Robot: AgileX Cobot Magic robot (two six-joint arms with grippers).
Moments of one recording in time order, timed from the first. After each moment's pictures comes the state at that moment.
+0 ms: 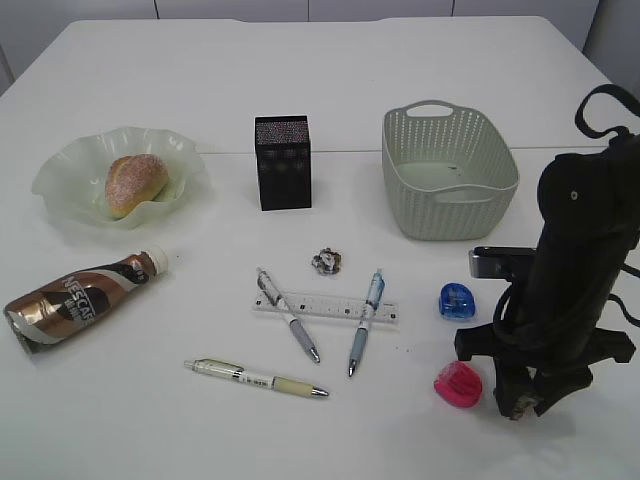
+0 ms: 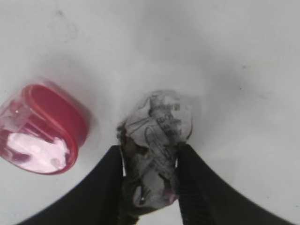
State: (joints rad) left arm -0.14 1.11 -1.41 -0.13 1.26 -0.16; right arm 0.27 1.90 -0.99 0.12 0.85 0.21
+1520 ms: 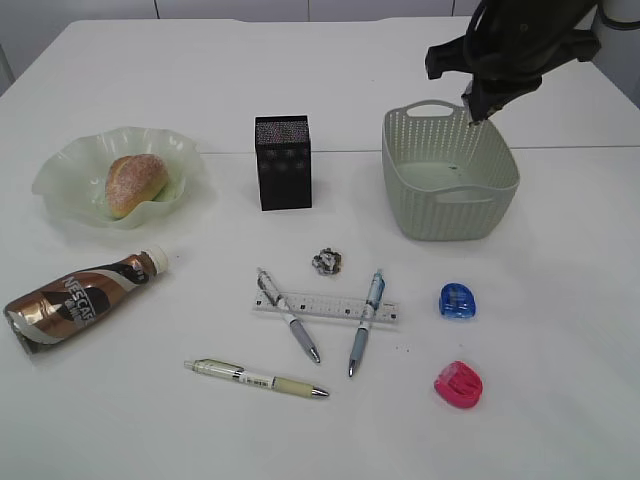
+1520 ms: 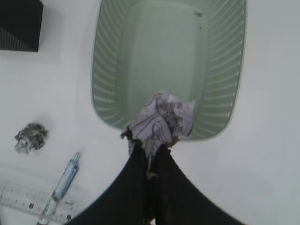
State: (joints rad) left arm -0.14 1.11 -1.41 -0.14 1.26 -0.16; right arm 0.27 1.90 -1.78 -0.11 1.07 0.17
